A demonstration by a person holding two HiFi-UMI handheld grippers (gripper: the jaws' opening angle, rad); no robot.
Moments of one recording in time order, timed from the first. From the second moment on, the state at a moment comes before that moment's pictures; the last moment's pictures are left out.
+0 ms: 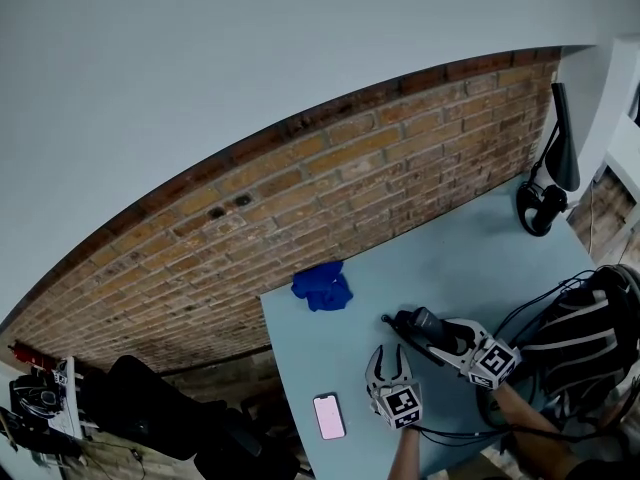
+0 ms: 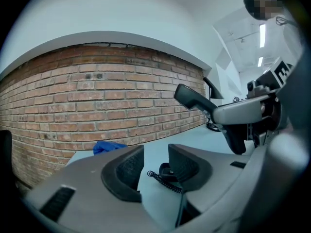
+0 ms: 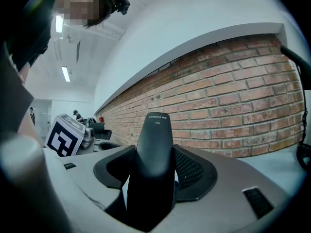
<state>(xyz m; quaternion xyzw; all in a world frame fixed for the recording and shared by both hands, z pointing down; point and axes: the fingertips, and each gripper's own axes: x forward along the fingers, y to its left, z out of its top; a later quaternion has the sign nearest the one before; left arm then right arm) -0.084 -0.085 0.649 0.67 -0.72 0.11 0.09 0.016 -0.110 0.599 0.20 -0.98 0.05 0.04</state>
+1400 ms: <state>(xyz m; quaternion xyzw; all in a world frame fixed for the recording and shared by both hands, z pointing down) -0.095 -0.072 0.688 0.64 -0.74 0.12 0.15 -0.019 -0.162 0.758 0.06 -0.94 -0.01 0.33</state>
